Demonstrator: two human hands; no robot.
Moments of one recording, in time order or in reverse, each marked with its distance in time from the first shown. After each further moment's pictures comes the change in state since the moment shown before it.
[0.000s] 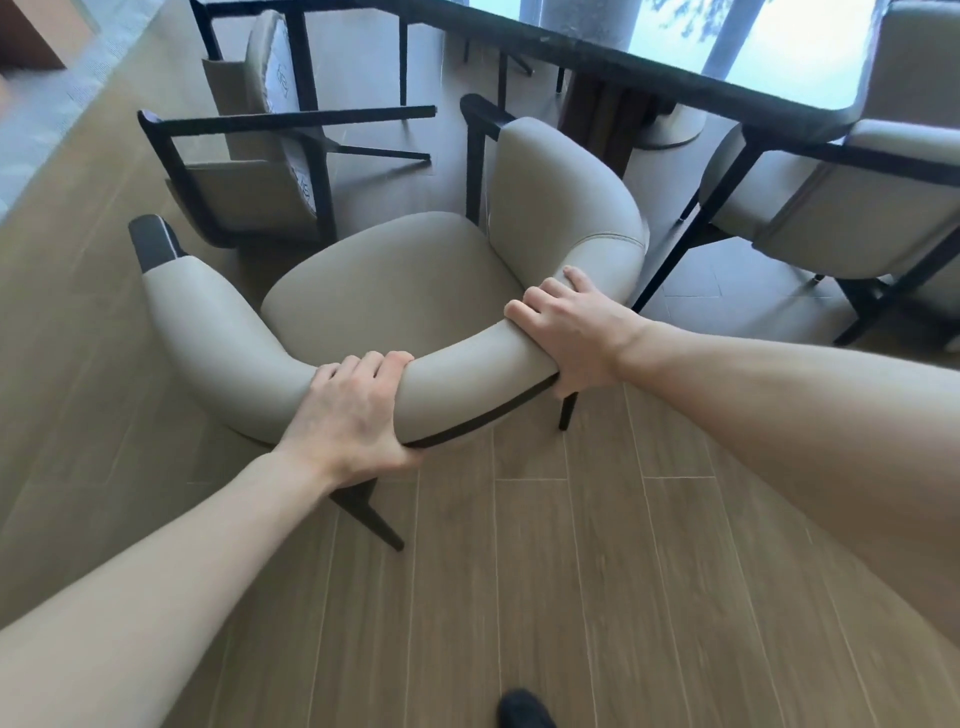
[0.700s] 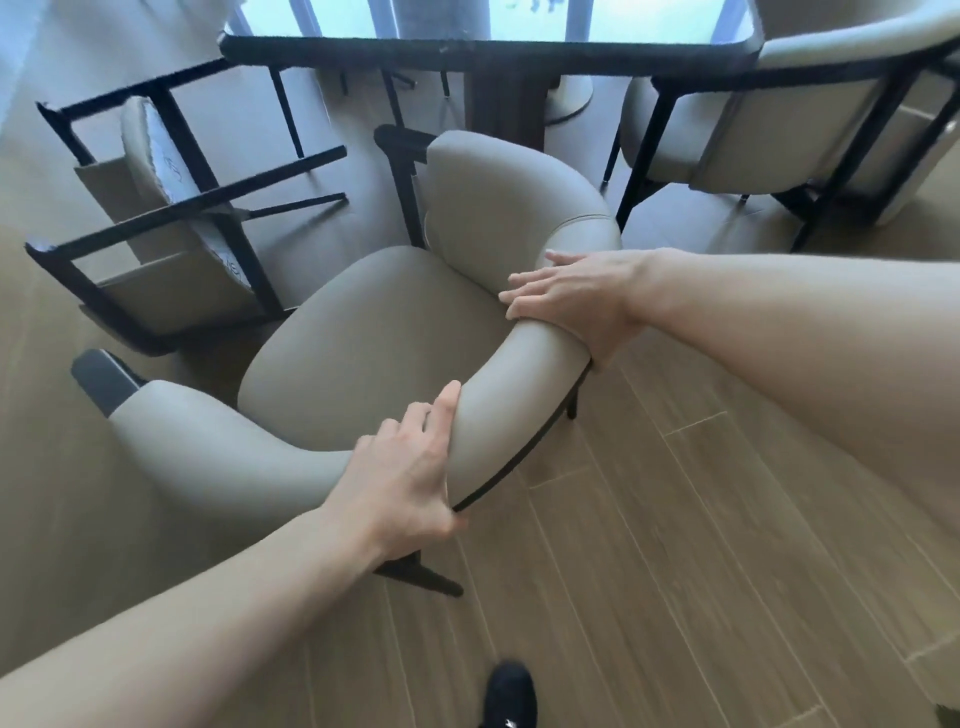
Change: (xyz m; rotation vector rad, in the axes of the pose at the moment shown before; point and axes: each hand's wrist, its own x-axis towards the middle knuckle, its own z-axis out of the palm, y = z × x) left_hand 0.036 -0.035 -0.006 0.047 -0.230 0.298; right_hand 0.031 0.026 -0.030 0.122 -0.285 0.065
